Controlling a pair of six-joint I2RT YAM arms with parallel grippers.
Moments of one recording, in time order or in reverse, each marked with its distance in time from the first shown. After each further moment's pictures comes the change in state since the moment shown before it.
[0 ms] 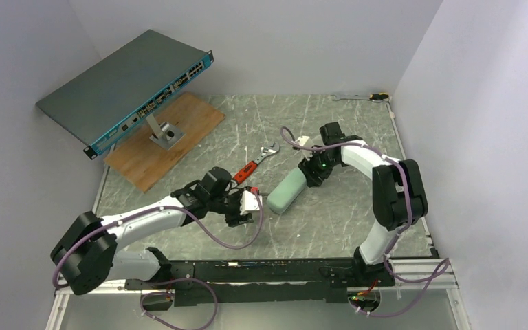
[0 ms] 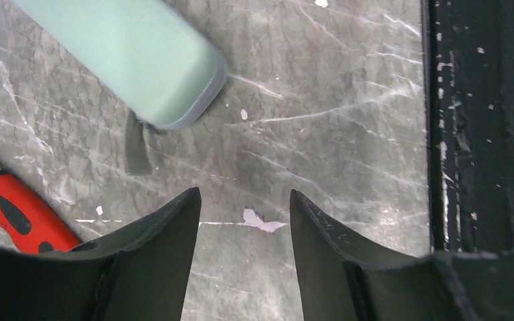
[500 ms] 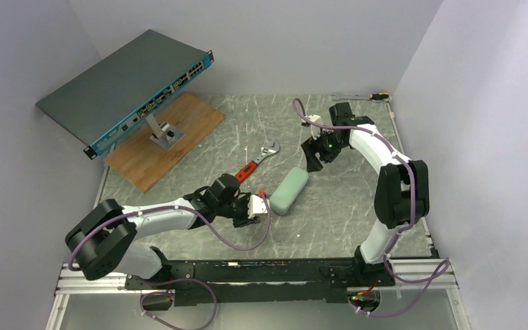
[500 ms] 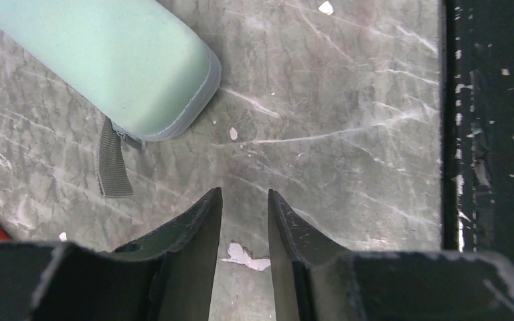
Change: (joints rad) left arm -0.072 0.124 -0.049 0.215 -0.061 -0.110; right arm -0.063 0.021 0.253 -0.180 -0.046 0.113
